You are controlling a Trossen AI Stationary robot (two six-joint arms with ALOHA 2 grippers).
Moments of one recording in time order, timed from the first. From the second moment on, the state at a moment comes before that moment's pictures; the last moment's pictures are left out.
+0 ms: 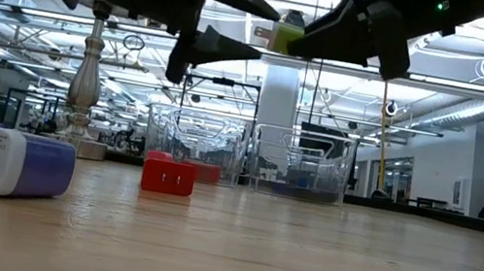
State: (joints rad) left arm -0.19 1.62 0.66 0.88 -0.34 -0.65; right arm 0.38 1.53 0.79 0.36 0.74 -0.43
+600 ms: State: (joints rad) left arm -0.19 1.67 0.74 0.85 -0.27 -0.66; right arm 0.38 1.53 0.79 0.38 0.74 -0.44
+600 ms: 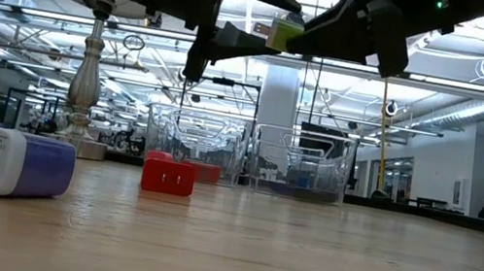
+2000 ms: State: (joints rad) left arm -0.17 1.65 0.74 0.81 -0.26 -0.60; right arm 0.36 1.21 0.73 0.06 0.50 -0.02
